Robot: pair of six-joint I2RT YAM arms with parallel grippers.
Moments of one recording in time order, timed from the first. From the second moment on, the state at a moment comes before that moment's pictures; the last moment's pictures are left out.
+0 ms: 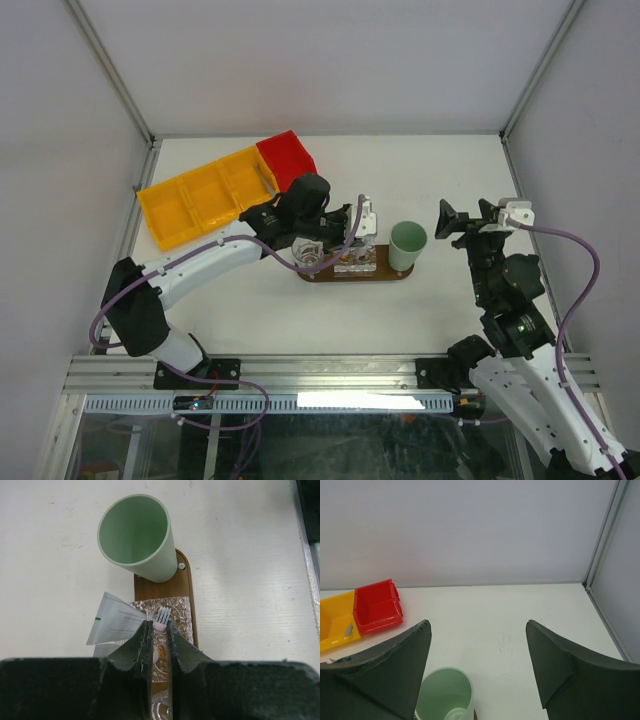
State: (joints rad) left arm -0.86 1.54 1.29 -0.31 0.53 0.61; right arm 0.48 0.44 0.64 -0.02 0.41 0.00
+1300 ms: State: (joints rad) left arm -0.87 1.56 1.29 -0.31 0.51 0.61; right arm 0.48 0.39 0.58 -0.02 0.40 0.00
